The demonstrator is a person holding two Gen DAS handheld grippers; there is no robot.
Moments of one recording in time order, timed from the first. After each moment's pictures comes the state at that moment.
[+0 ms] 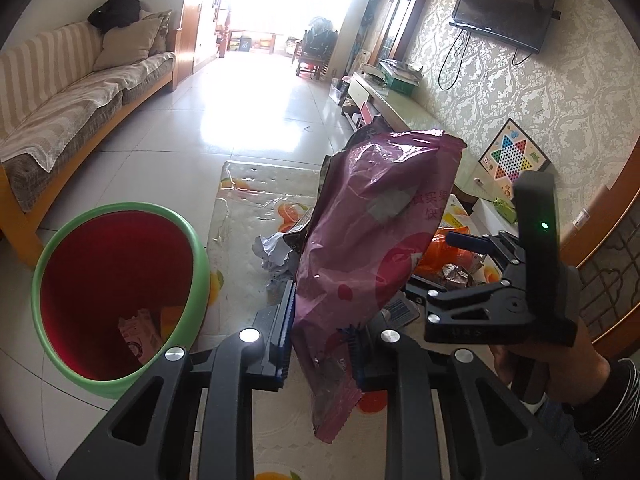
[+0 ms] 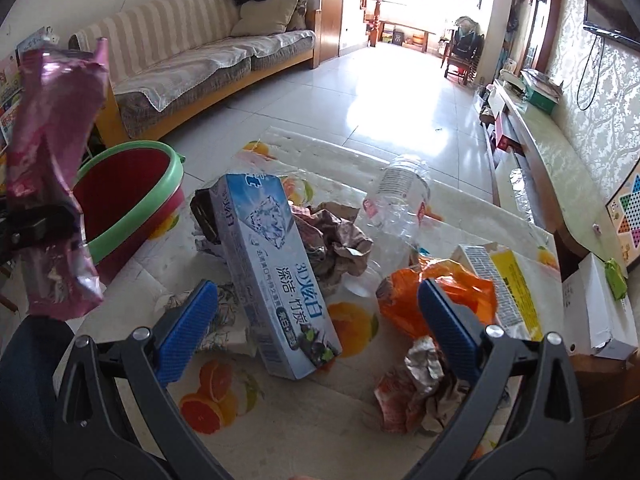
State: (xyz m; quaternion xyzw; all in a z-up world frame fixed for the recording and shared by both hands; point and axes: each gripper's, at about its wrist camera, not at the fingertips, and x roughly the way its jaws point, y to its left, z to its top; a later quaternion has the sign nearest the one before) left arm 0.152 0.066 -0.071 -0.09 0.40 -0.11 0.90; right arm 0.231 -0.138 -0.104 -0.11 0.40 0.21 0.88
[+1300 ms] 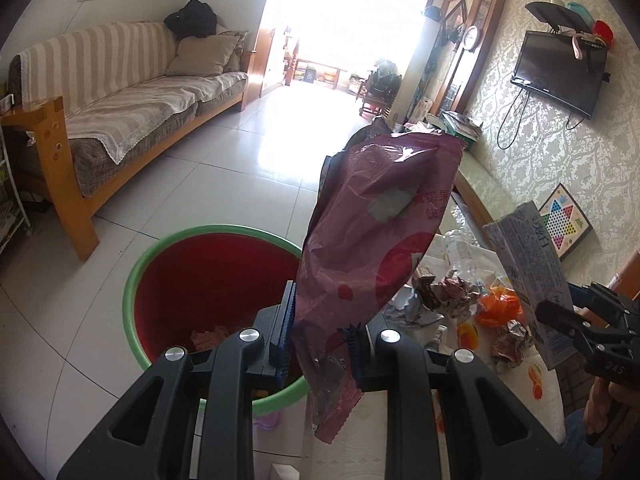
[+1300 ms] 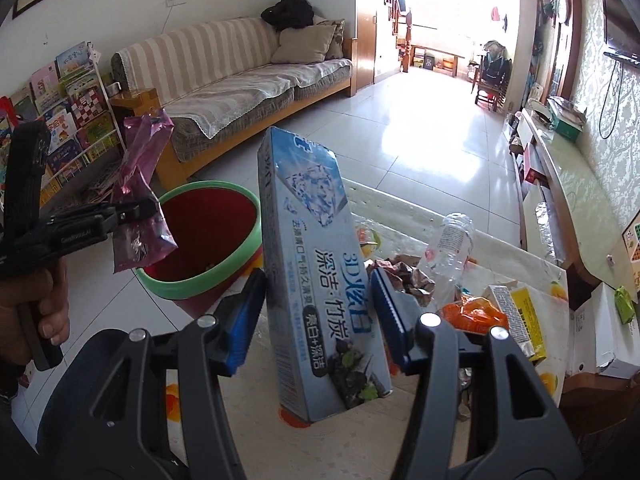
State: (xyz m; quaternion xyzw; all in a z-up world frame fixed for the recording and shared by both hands) left arm 0.142 0.180 -0.055 -0.13 0.35 0.01 0.93; right arm 0.171 -0.099 -0.018 -0.09 0.36 0.27 0.89
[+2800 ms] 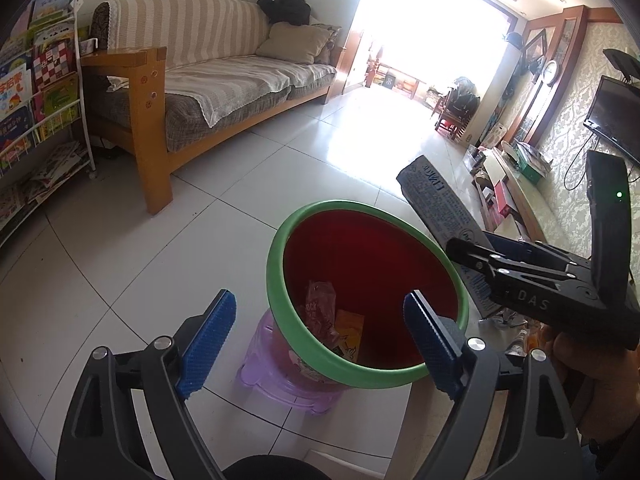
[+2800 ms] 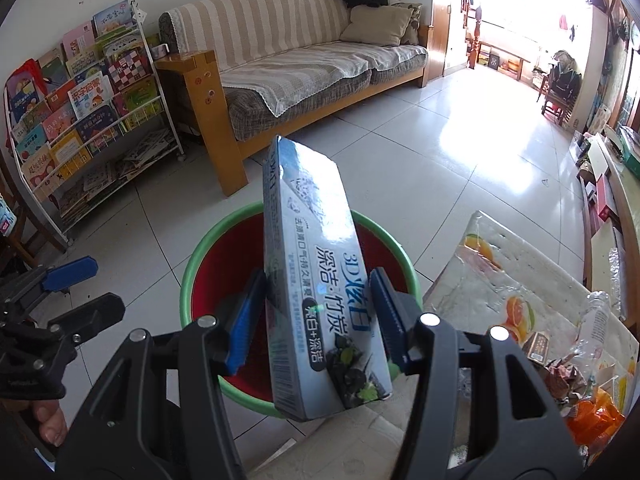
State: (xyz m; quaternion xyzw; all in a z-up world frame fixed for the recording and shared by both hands) left arm 0.081 0.286 -0.089 -0.19 0.36 0.13 0.90; right arm 0.216 0.110 -0.067 -0.13 0.38 0.36 0.84
